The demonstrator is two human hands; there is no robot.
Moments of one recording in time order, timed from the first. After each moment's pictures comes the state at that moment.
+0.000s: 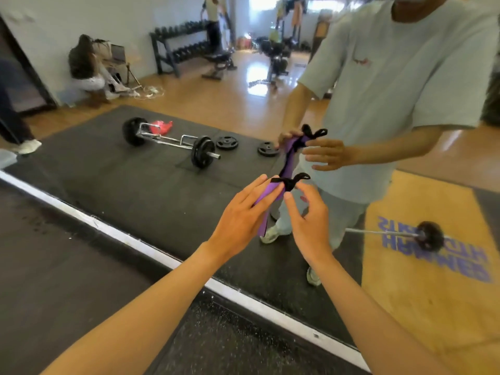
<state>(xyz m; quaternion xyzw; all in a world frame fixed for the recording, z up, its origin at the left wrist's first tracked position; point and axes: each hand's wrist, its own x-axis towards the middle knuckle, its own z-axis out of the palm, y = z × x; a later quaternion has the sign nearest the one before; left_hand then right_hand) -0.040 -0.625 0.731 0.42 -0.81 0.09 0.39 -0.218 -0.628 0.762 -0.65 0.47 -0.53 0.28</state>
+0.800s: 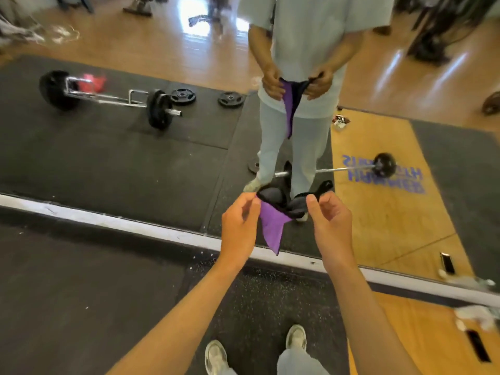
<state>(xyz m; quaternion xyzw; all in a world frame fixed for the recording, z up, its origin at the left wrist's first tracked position) 0.067 -0.524 0.667 0.52 -0.51 -0.45 0.52 -0.102 -0.505 0.719 -0.44 0.62 -0.53 0.36</state>
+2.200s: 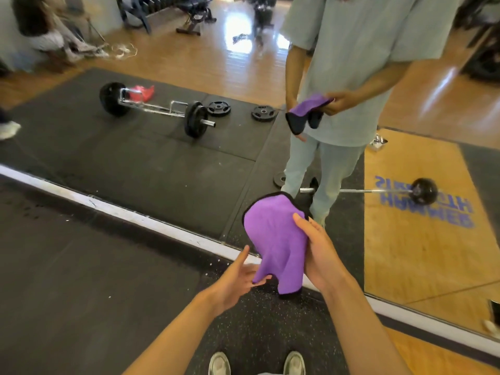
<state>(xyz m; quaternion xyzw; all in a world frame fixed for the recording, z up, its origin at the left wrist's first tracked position) 0.095 -0.482 0.624 0.54 -0.31 -0.74 0.24 -0.086 -0.522 0.733 -0.27 0.47 -0.46 0.71</state>
